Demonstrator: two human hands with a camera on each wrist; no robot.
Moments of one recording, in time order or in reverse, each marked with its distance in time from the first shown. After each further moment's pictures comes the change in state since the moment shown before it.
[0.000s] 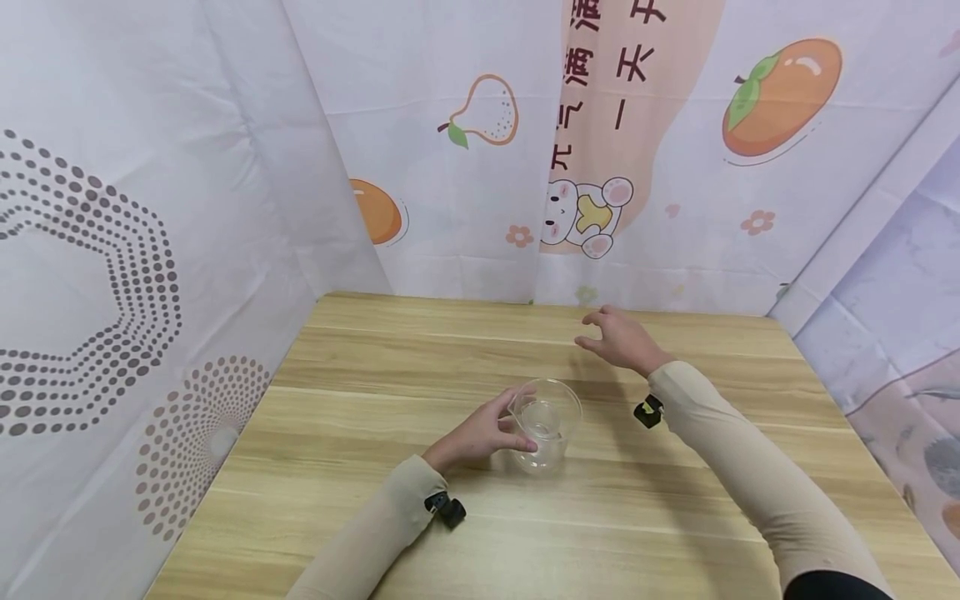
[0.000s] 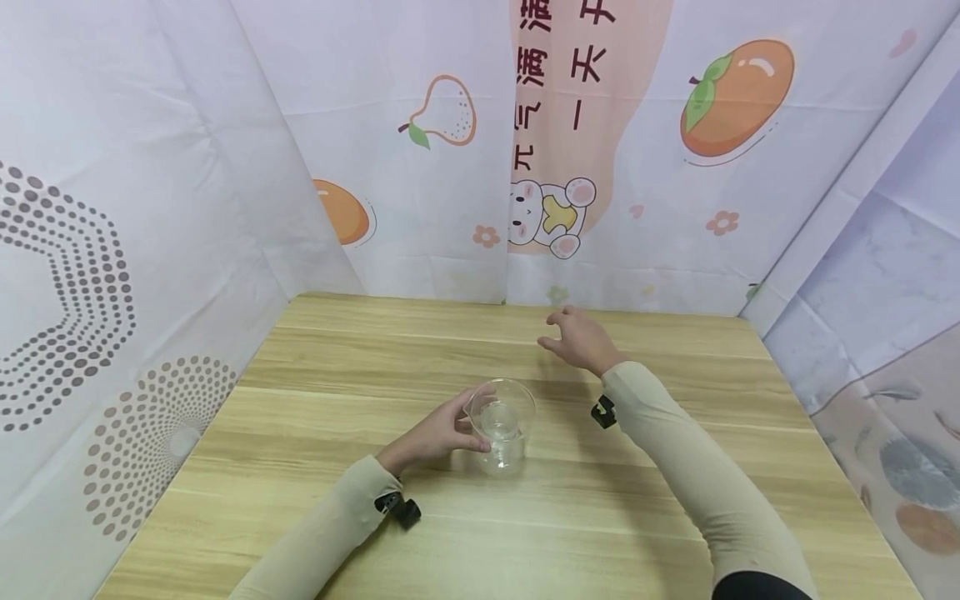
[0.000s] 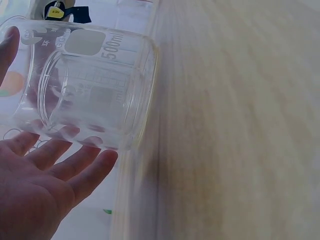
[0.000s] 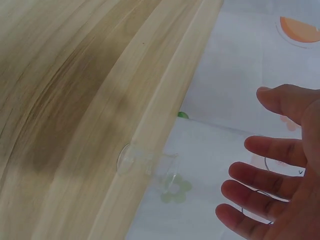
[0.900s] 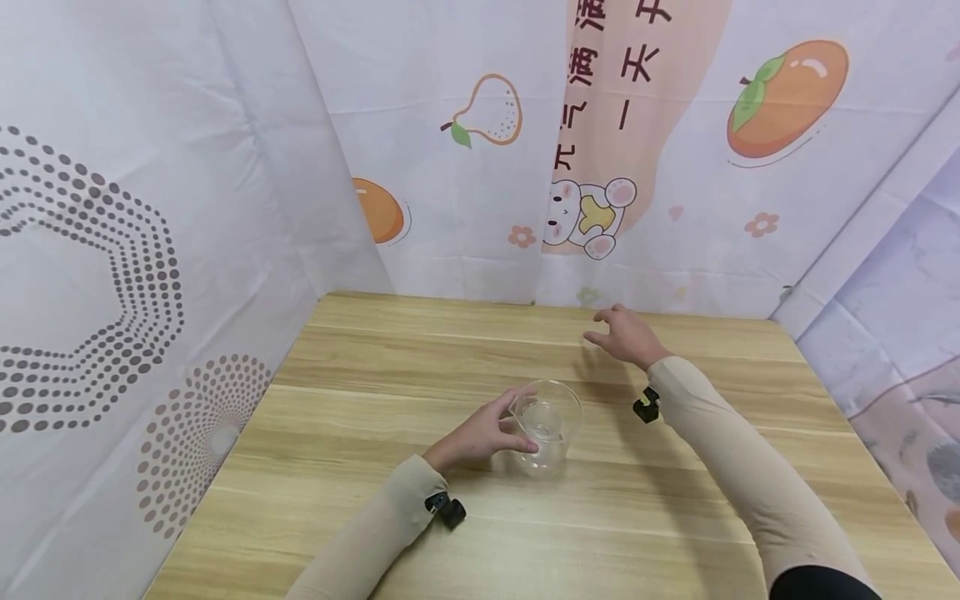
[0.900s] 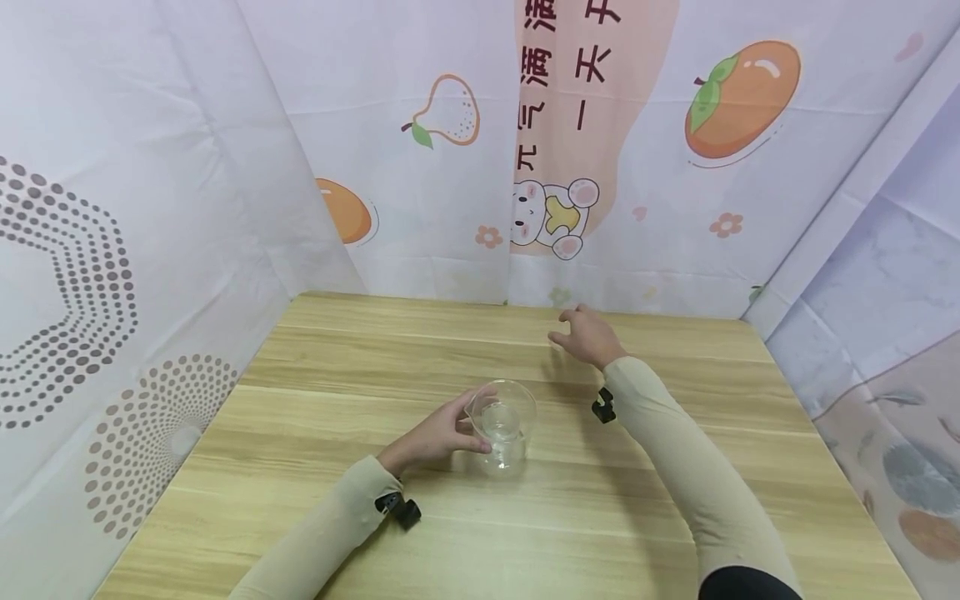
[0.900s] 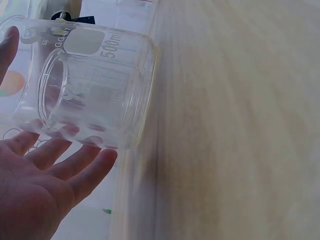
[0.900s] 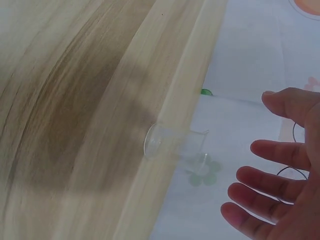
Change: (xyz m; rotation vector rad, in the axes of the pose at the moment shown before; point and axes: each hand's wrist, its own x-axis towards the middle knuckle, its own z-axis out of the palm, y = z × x) left_hand 0.001 -0.001 0.000 -0.013 -0.012 -0.005; right_hand 0.011 0.023 0.009 0.028 -0.017 0.098
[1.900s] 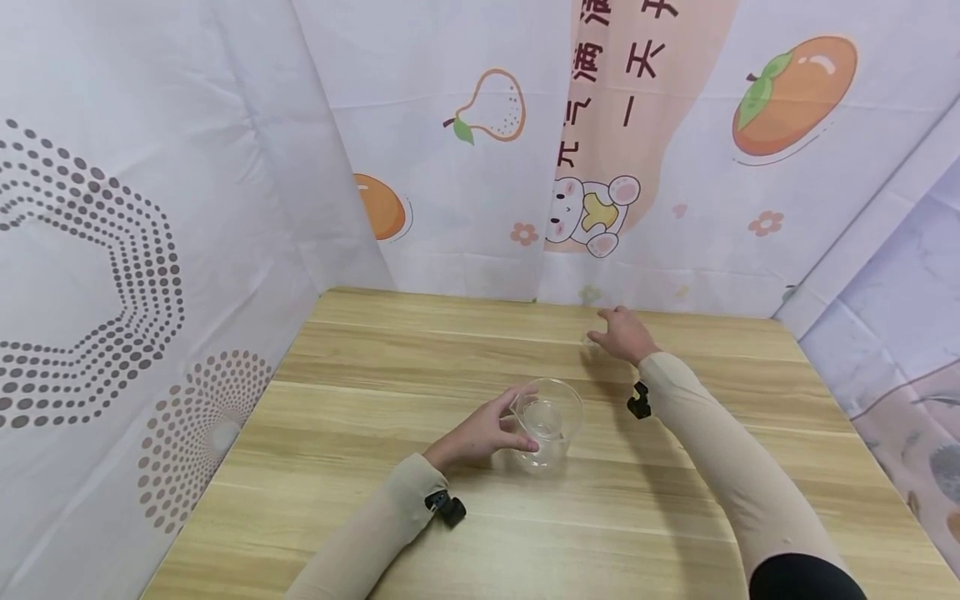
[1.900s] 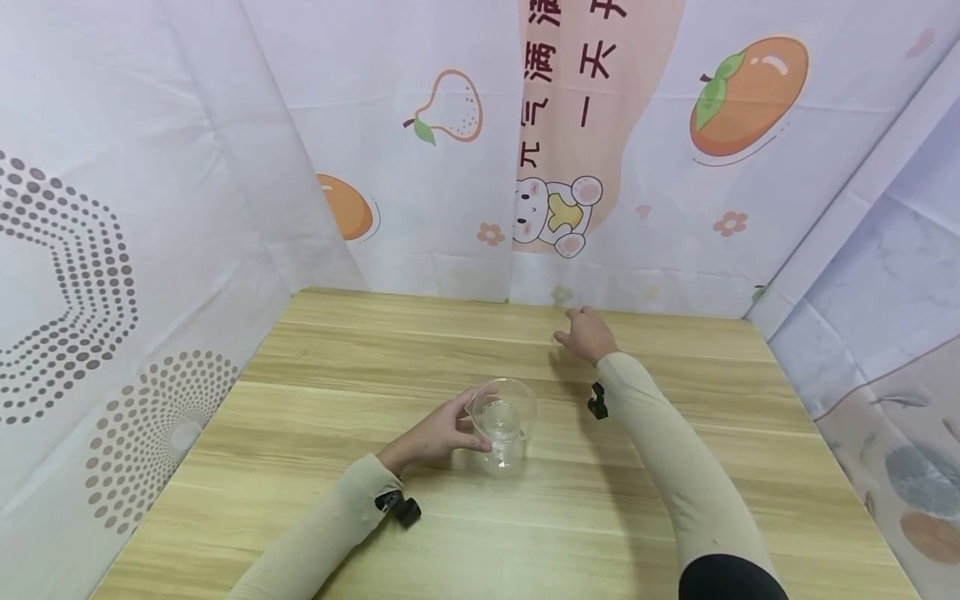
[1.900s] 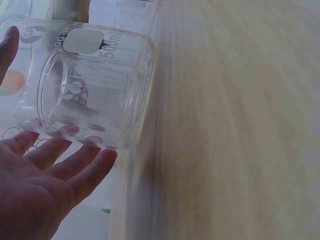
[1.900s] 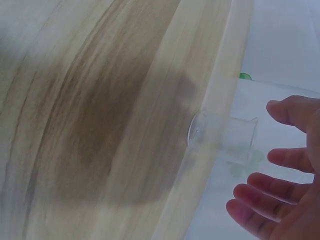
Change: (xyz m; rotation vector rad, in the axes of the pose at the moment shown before) left_hand -0.001 -0.002 0.000 -0.024 -0.006 -0.012; right_hand 0.018 0.018 0.021 -0.035 -0.033 0.065
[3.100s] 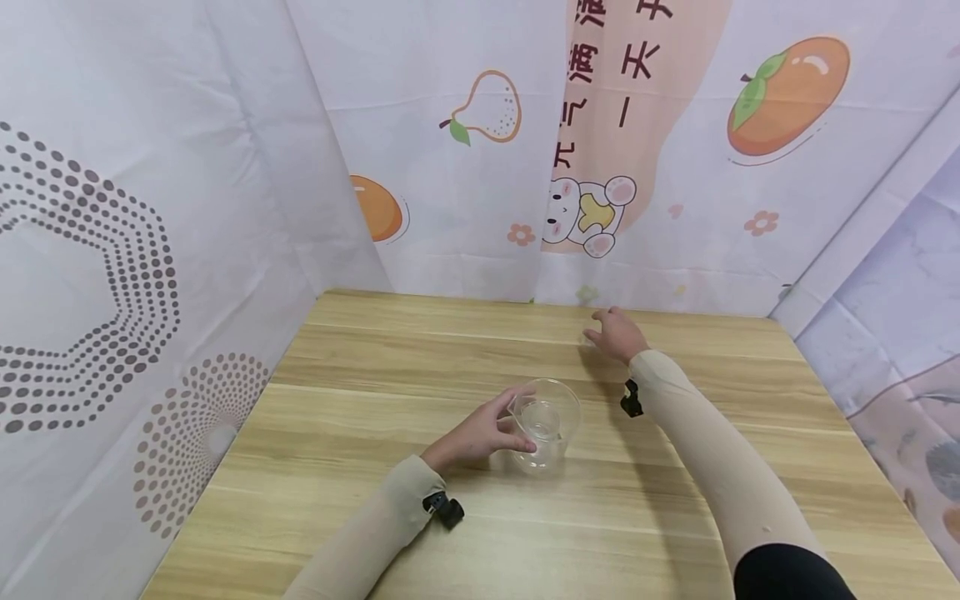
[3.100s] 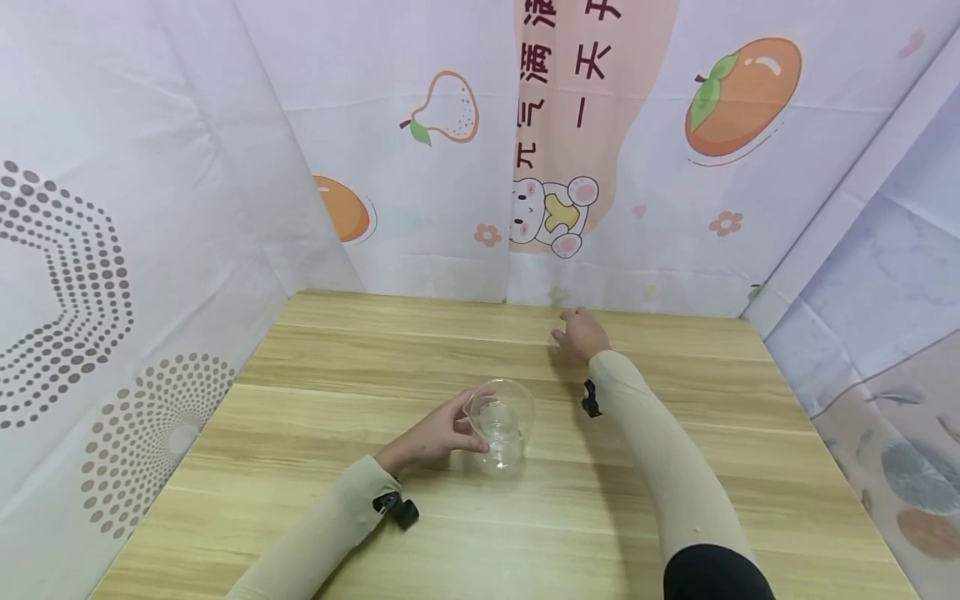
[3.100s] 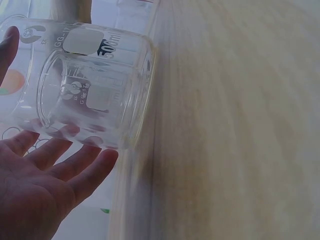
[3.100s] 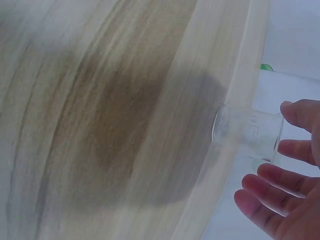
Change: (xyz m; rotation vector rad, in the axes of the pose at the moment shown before) left_hand 0.000 0.000 -0.001 0.016 0.019 -0.003; right_hand 0.011 0.007 0.014 -0.006 0.020 0.014
